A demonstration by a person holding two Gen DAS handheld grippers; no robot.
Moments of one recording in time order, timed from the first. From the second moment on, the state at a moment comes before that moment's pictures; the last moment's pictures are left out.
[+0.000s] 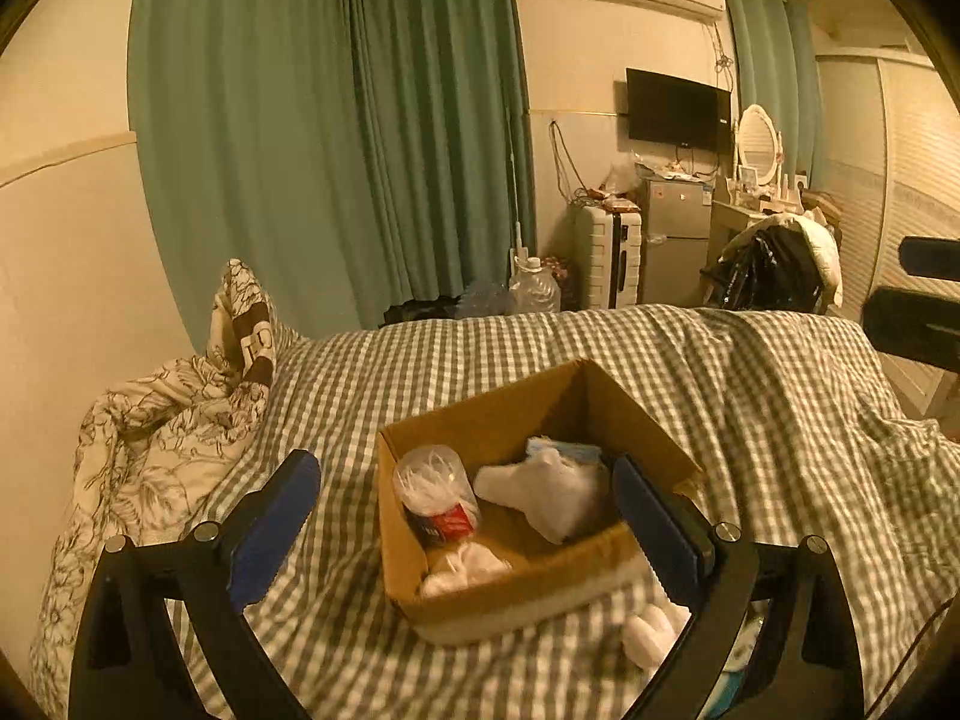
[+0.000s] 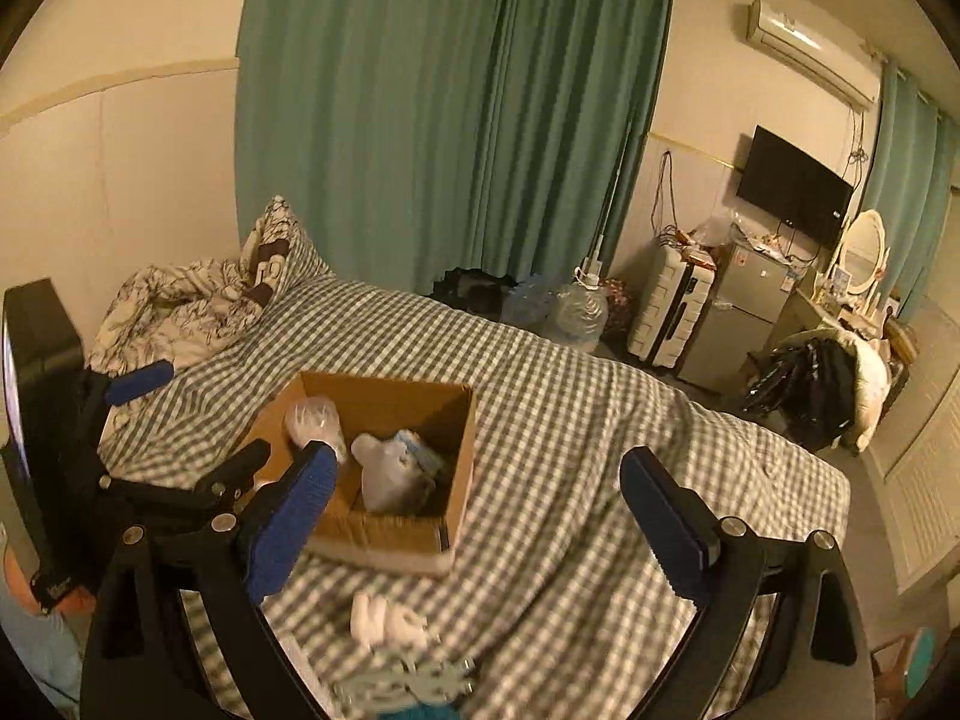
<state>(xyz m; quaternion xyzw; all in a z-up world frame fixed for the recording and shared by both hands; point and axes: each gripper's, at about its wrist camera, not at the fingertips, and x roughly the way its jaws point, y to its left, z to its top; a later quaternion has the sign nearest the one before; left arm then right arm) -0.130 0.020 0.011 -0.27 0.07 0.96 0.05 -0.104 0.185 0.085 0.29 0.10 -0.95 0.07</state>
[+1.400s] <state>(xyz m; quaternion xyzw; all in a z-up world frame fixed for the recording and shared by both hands) -0.034 0.097 -0.181 -0.47 0.02 0.87 0.14 -0.015 0.234 -0.104 0.46 0.07 -0.88 0.02</state>
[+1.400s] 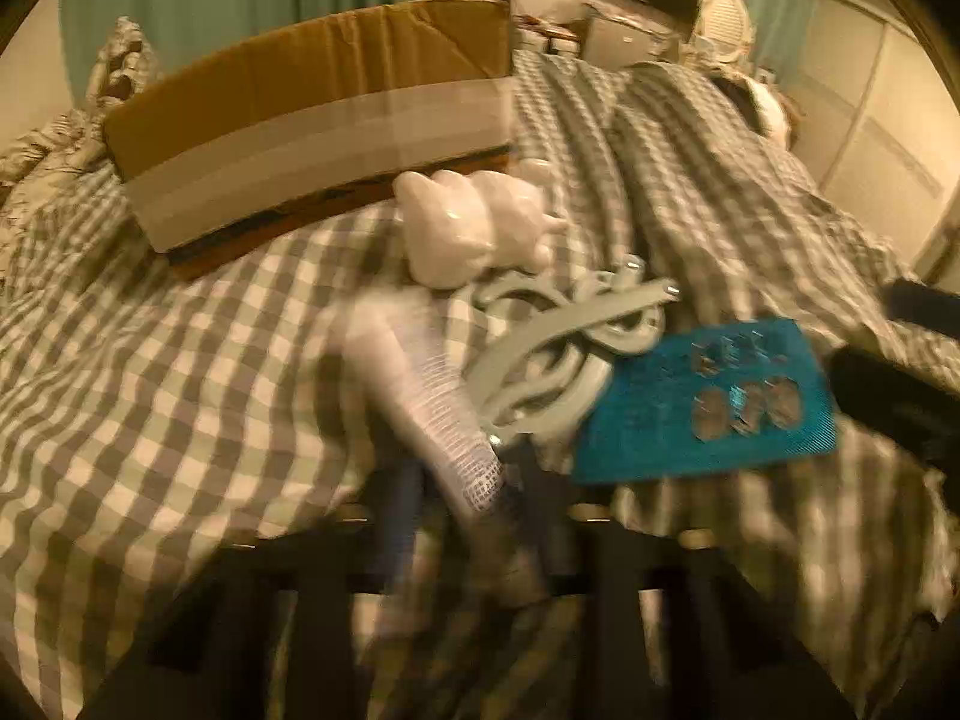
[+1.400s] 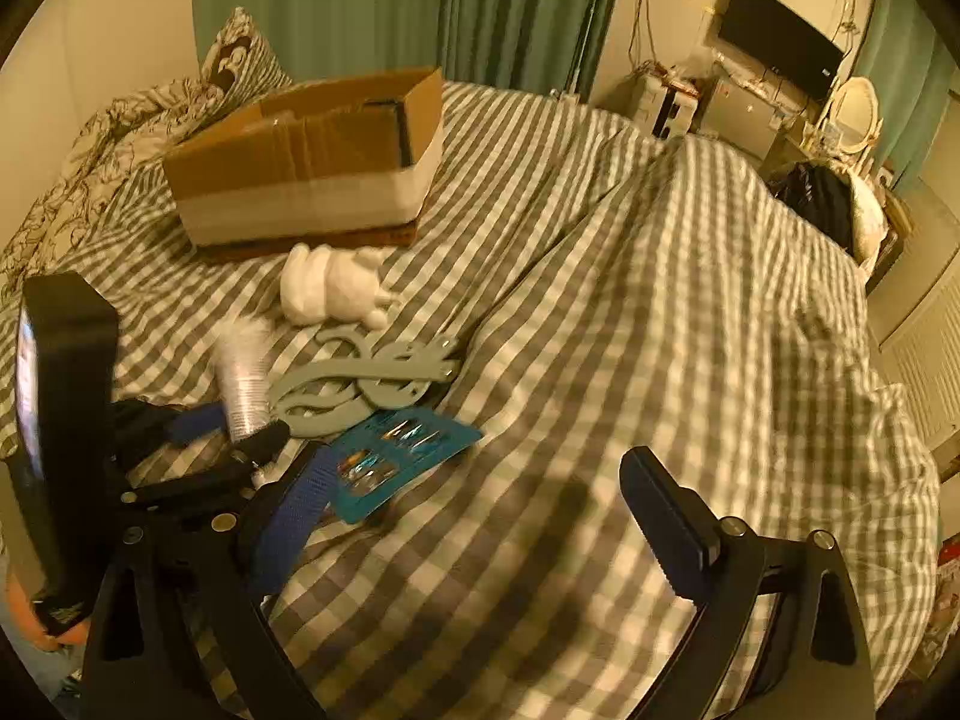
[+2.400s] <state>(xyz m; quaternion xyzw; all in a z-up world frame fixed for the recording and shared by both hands) -0.019 0.013 -0.117 -0.42 -0.02 0.90 0.11 -0.014 0.181 -0.079 0.43 0.10 -0.89 0.05</state>
